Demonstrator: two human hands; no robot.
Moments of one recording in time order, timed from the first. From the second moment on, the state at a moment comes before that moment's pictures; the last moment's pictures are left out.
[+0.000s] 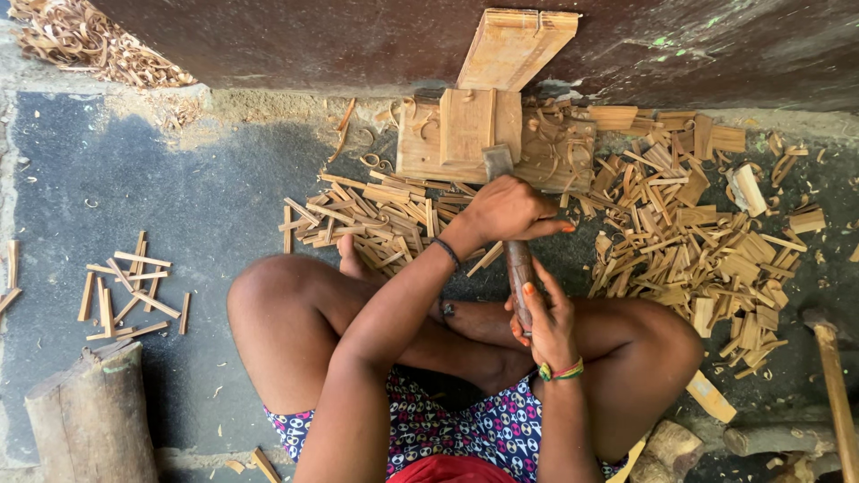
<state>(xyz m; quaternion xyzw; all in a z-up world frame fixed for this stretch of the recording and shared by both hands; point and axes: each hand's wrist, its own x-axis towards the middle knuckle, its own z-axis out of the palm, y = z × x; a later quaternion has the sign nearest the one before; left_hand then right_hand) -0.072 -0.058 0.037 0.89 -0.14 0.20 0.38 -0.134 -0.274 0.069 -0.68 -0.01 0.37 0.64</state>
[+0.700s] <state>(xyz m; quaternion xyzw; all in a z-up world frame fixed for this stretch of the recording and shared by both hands) -0.035 -0.016 0.030 0.91 -0.11 0.04 0.39 -0.131 -0.212 0.052 -0.66 0.05 0.38 0.64</state>
